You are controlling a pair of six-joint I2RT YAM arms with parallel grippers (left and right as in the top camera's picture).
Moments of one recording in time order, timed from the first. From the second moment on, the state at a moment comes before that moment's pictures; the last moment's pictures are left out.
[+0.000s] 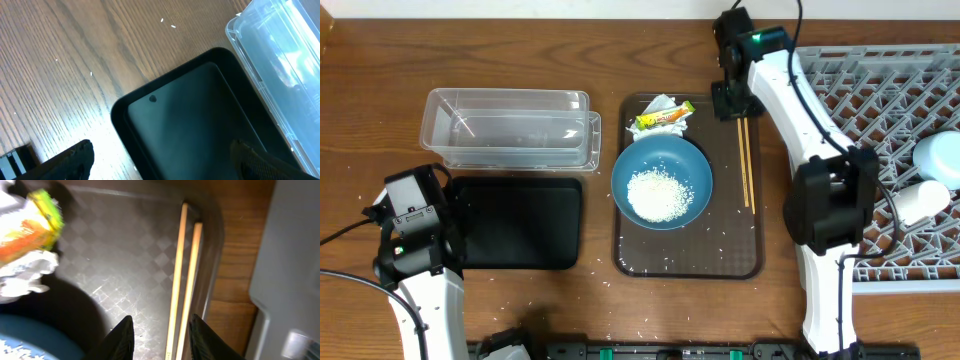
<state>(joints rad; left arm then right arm) 0.36 1.02 0.86 -0.92 -0.28 -0.65 0.30 2.31 2.13 -1.26 0.12 0.22</state>
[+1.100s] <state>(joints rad) 0.36 1.02 0.86 -0.92 -0.28 -0.65 0.26 2.38 2.09 -1.21 0.04 0.17</state>
